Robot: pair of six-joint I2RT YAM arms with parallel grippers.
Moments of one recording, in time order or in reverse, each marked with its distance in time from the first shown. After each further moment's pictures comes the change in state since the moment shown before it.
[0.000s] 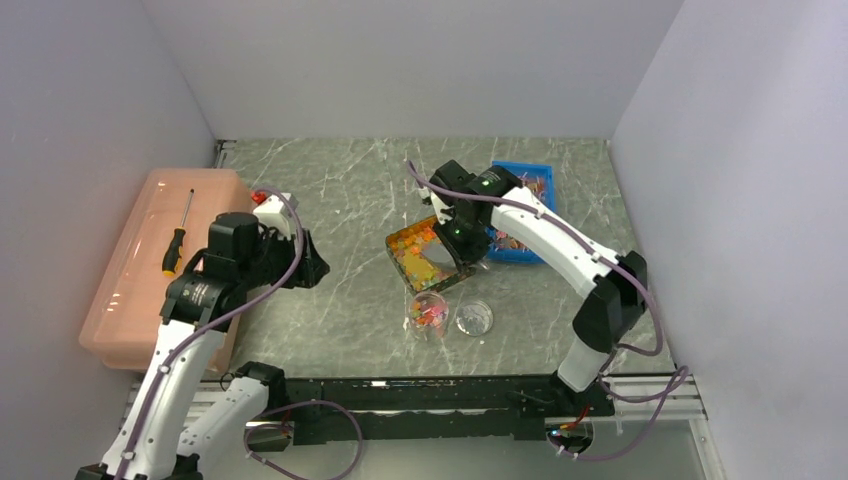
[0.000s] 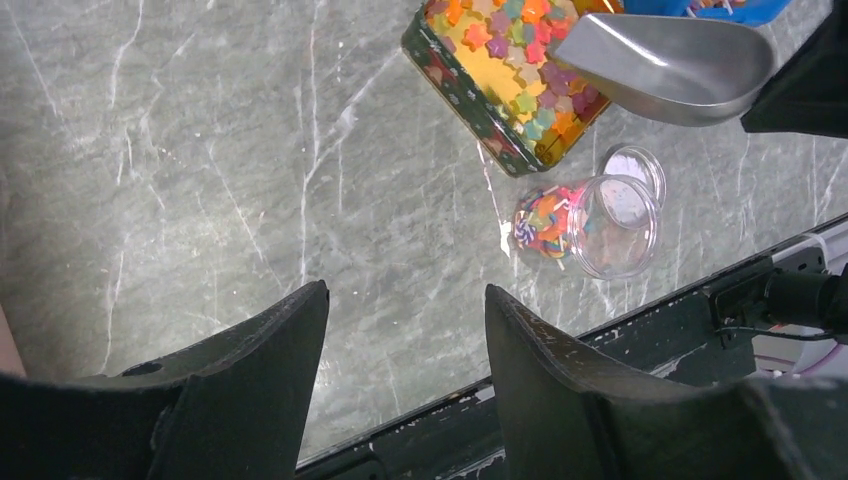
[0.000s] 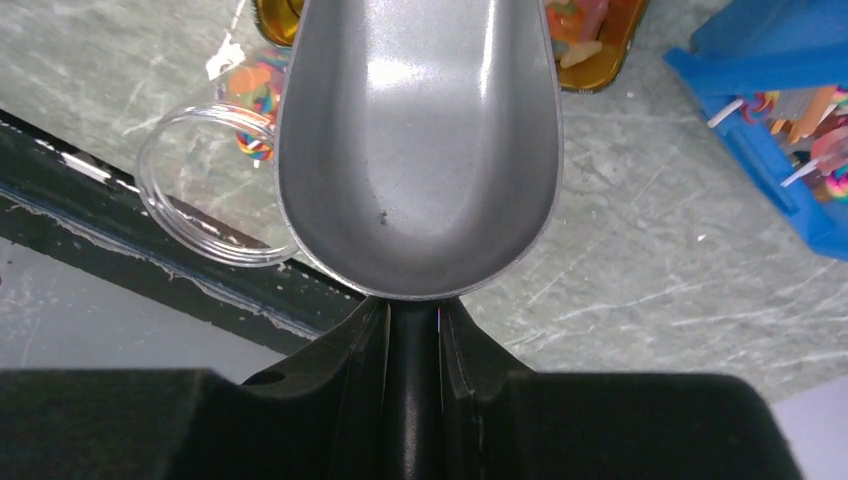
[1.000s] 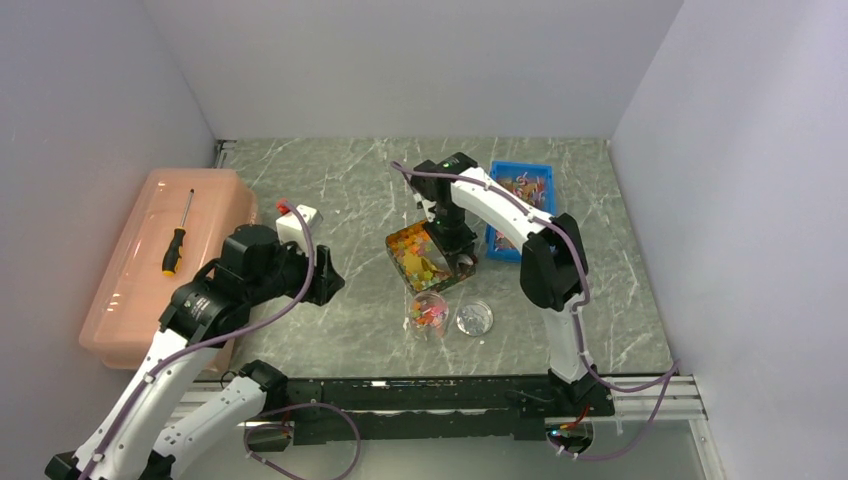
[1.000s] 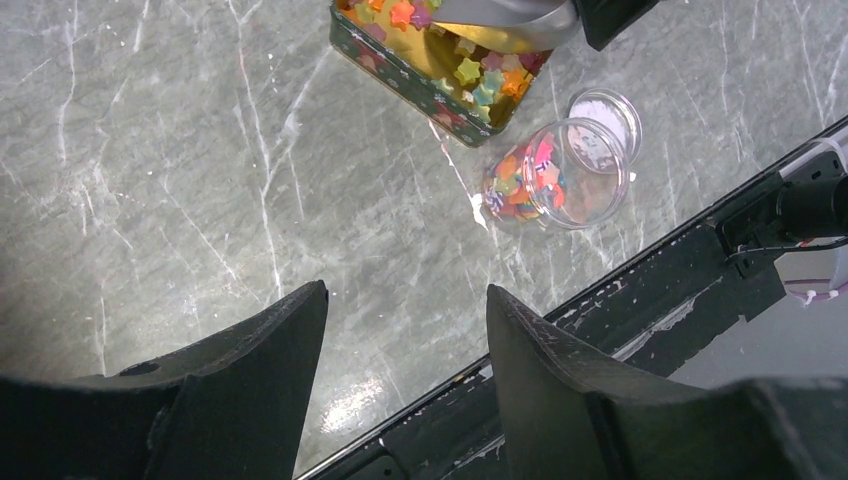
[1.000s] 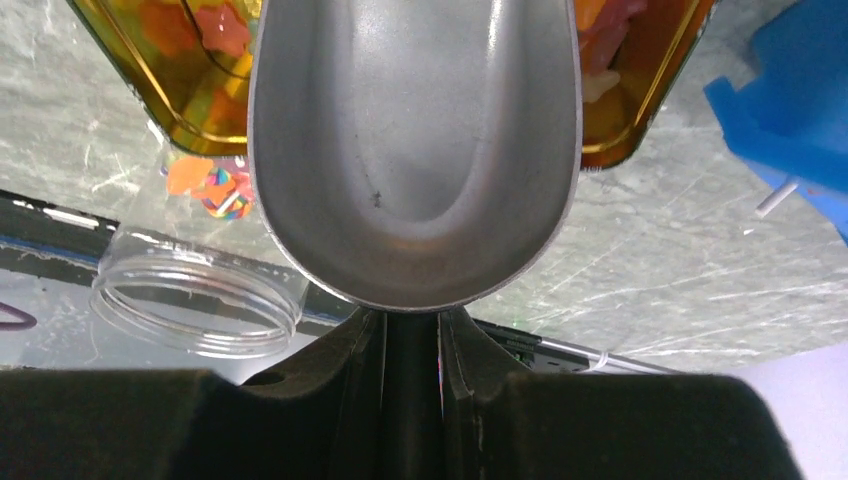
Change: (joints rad) left arm -0.276 -0.050 0.000 0.011 -0.111 0.026; right arm -0.065 0.402 0.250 -0.190 -0.033 0.074
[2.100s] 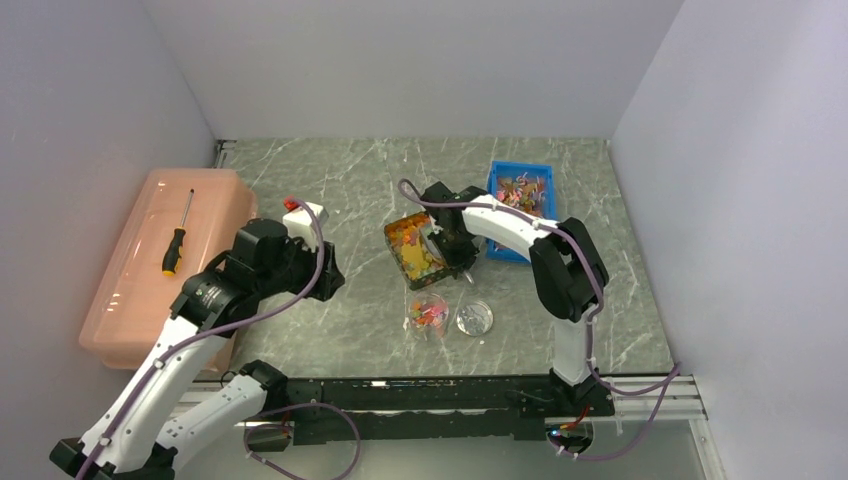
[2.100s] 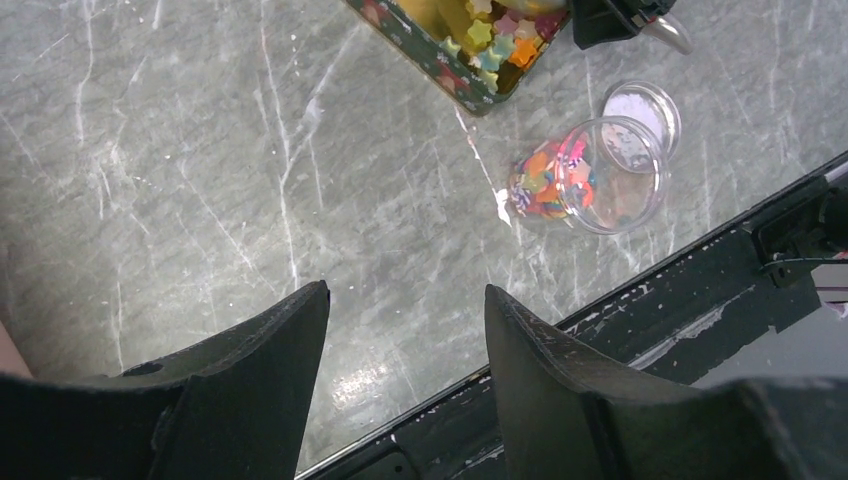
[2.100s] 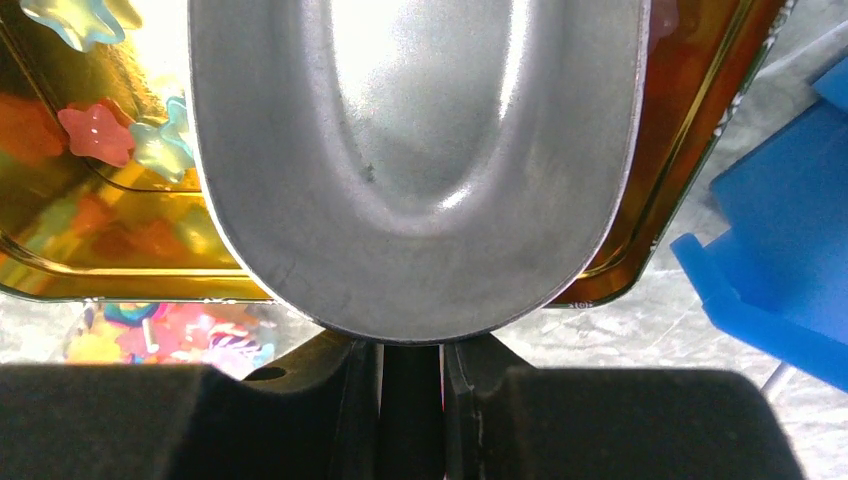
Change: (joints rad) left arm -0.006 0.051 0.000 -0.001 -0.045 0.001; right arm -0.013 -0.105 -0.394 0.494 0.095 0.007
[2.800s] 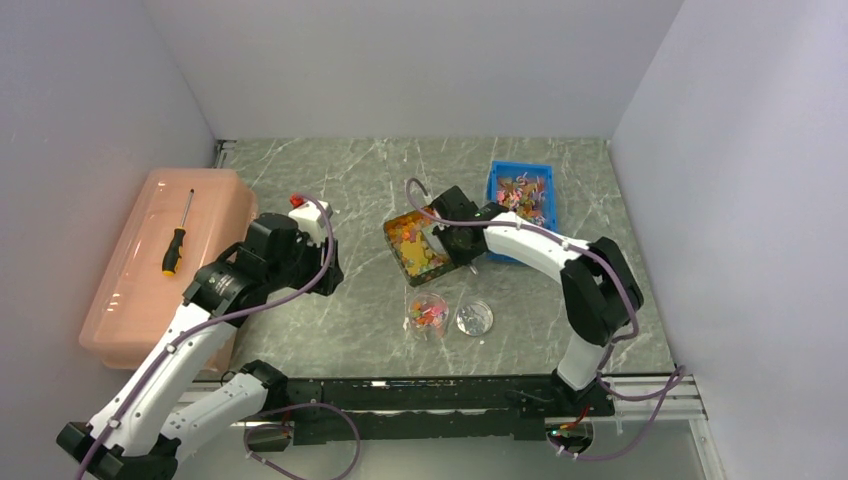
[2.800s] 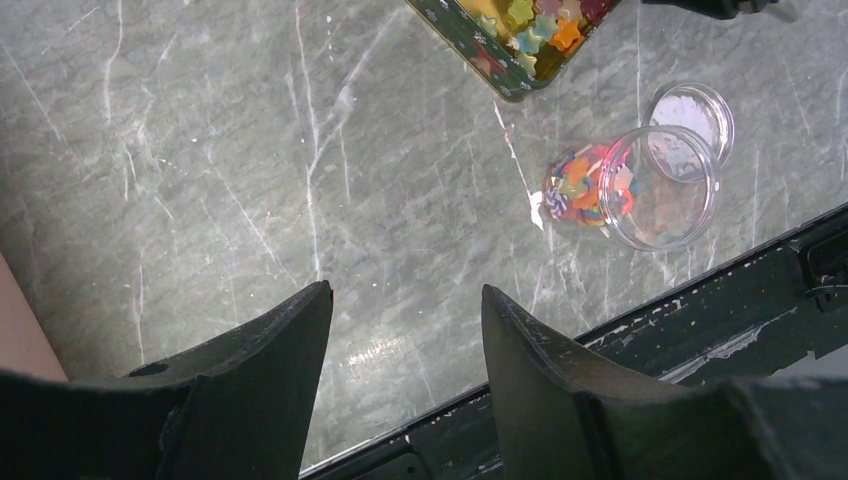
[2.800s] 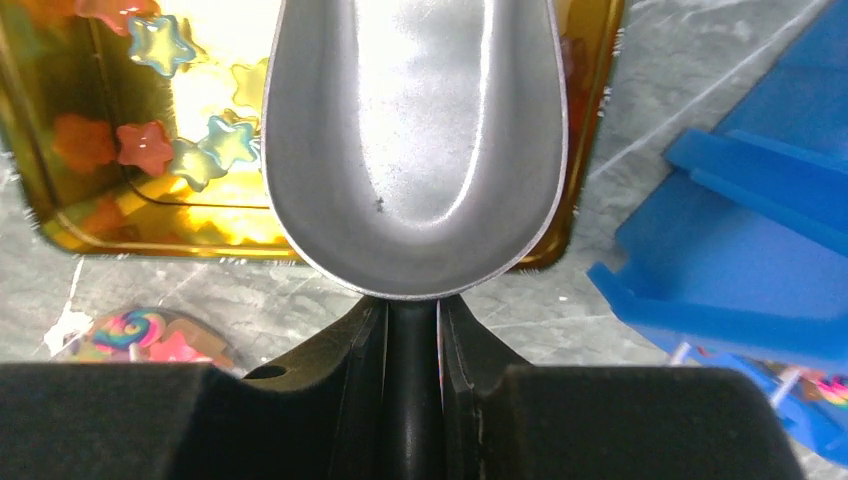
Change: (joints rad) left arm 0.000 0.069 -0.001 0.000 -0.068 -0.006; right arm 0.011 -0.215 -0.260 0.351 0.089 -0.081
